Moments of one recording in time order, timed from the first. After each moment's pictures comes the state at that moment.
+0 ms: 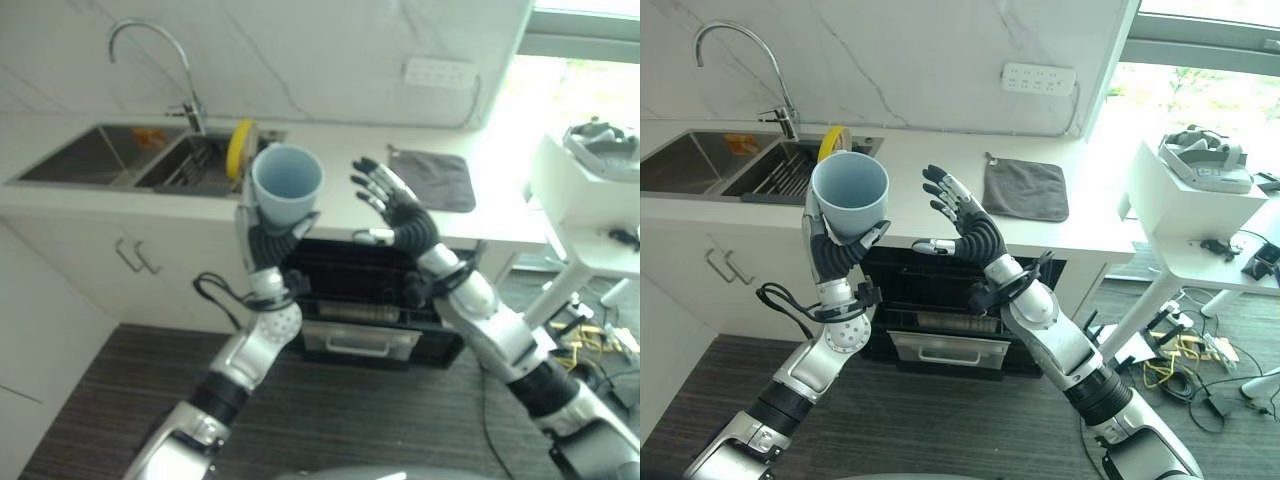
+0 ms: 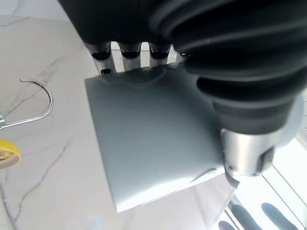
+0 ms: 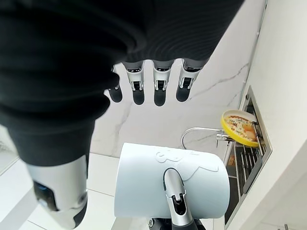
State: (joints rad) left arm -0.30 0.35 -0.40 0.12 0.34 -0.24 0.99; right arm -0.43 -0.44 0.50 -0.16 0.48 -0.11 -0.07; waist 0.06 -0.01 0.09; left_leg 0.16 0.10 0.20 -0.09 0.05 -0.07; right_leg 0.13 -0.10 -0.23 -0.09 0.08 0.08
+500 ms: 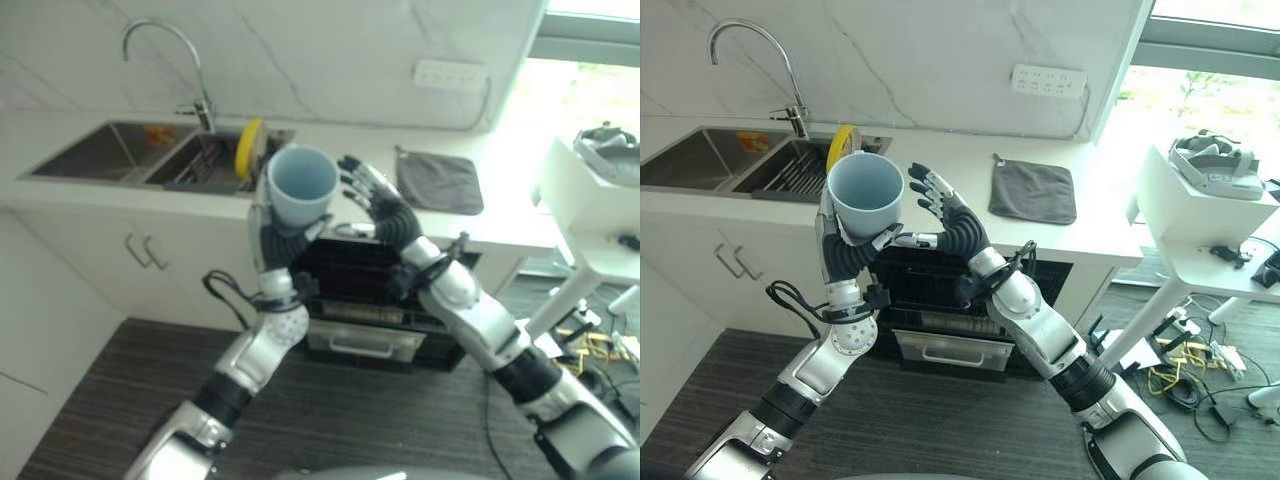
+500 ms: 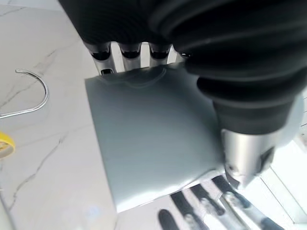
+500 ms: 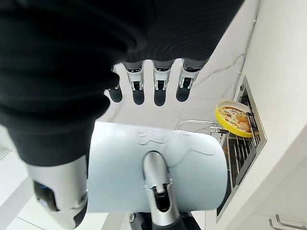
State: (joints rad) left arm -0.31 0.35 -0.44 0.07 0.32 -0.21 0.94; right arm -0.52 -0.39 0.54 -0.09 0.47 -0.03 -0.10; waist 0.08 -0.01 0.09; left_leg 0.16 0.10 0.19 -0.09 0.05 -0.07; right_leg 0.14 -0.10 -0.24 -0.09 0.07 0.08
